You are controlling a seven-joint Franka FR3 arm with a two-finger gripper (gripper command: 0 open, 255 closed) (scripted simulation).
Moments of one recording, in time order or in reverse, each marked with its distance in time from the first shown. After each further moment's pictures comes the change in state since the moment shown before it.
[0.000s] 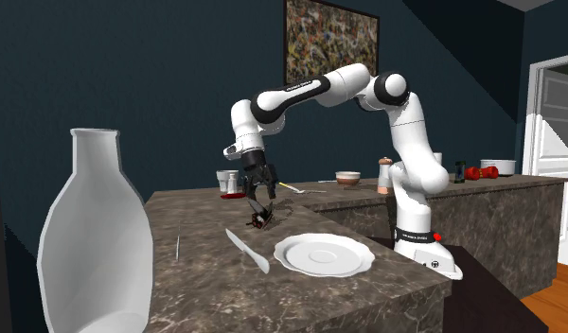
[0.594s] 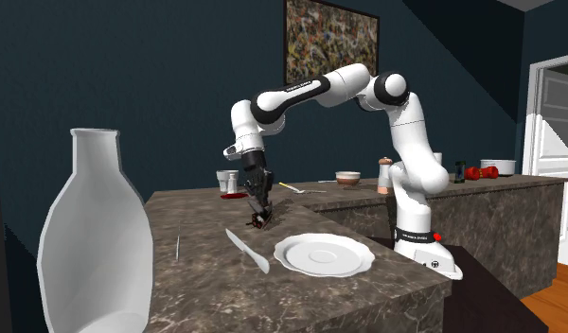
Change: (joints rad) arm 0.000 0.001 0.000 -0.002 0.000 0.003 0.000
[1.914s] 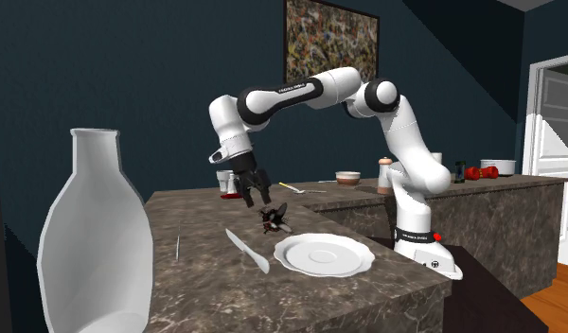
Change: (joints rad) arm 0.098 0.170 0.006 0.259 -0.201 -0.201 0.246
